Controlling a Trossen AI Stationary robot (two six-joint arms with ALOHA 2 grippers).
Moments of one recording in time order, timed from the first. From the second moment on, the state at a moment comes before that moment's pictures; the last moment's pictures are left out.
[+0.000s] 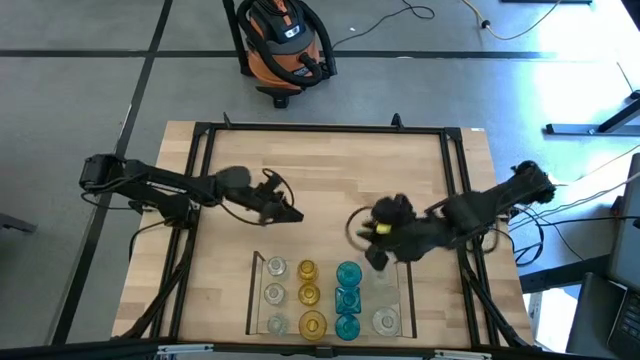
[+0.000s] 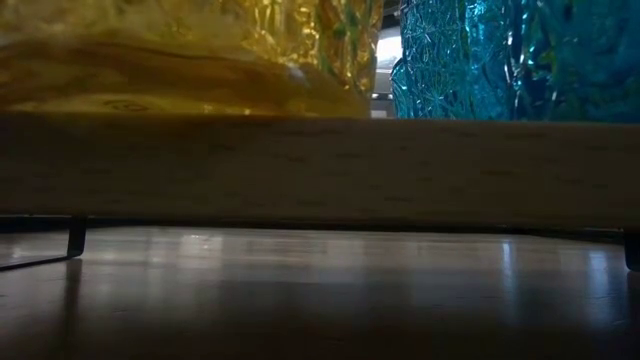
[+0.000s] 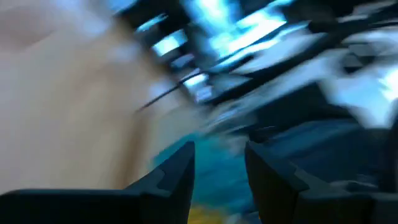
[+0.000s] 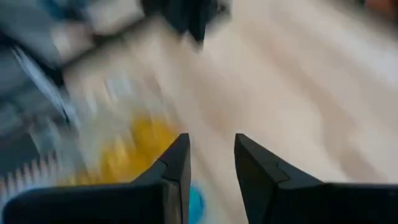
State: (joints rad) left arm 0.07 1.23 0.51 0.56 0.34 -0.95; right arm 0.48 1.54 1.68 -1.08 0.44 0.92
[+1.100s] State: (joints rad) left arm 0.34 0.72 0.40 0.92 0.00 -0.57; right arm 0.21 0.17 0.42 0.46 0.53 0.11
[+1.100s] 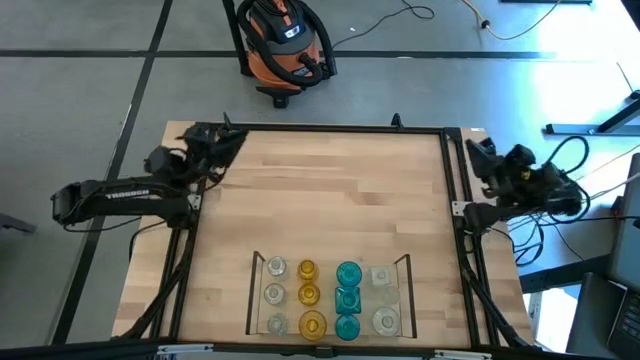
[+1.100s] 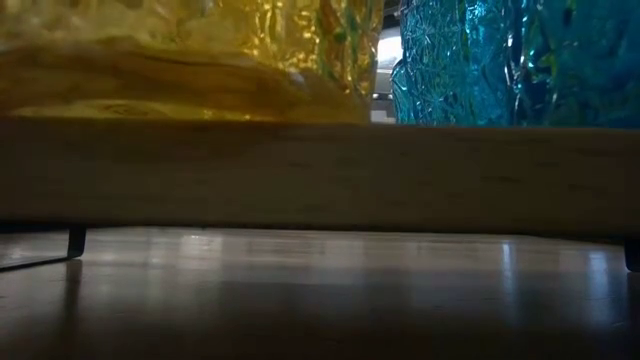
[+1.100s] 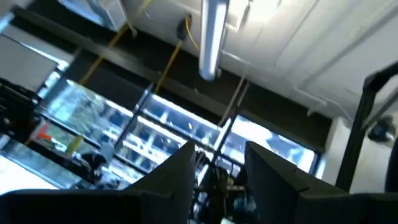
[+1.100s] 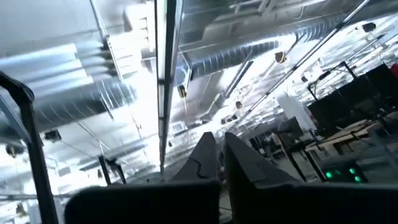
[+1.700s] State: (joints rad) left arm 0.07 0.37 0.01 0.88 -0.37 -0.61; right arm 0.21 0.01 0.20 0.29 0.61 0.30
